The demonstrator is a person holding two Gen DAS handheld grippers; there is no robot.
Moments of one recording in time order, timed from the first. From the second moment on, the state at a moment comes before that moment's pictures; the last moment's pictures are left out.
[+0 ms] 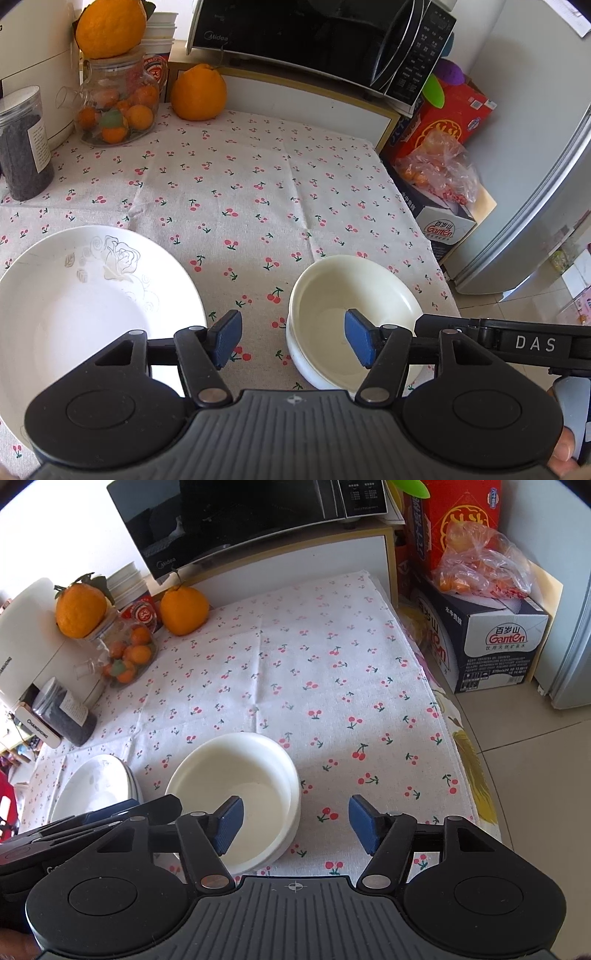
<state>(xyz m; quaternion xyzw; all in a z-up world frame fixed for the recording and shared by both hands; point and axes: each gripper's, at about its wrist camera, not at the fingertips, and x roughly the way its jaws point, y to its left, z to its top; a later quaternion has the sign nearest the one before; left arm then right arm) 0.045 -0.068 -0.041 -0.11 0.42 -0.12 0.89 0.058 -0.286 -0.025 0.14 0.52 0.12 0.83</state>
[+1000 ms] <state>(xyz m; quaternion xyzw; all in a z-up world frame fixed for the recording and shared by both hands) 0.055 -0.056 -0.032 -0.15 0.41 -0.18 0.88 0.069 -0.303 -0.034 0.22 0.53 0.08 0.81</state>
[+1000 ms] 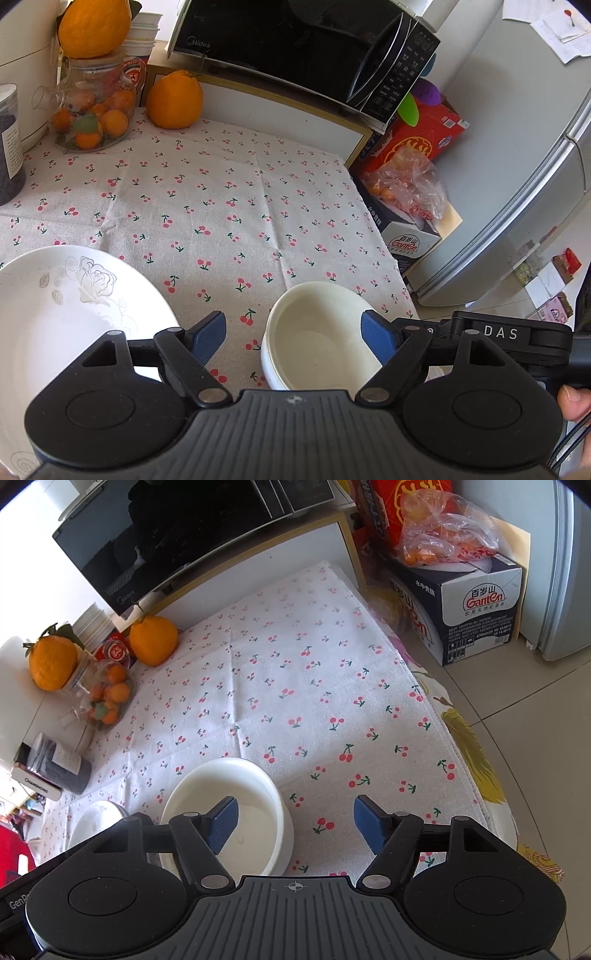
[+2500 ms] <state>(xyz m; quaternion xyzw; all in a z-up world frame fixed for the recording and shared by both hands) 0.053 -0.078 -0.055 -0.09 0.42 -0.17 0.89 0.066 -0.273 -0.045 0.17 0.56 0.10 0.81</state>
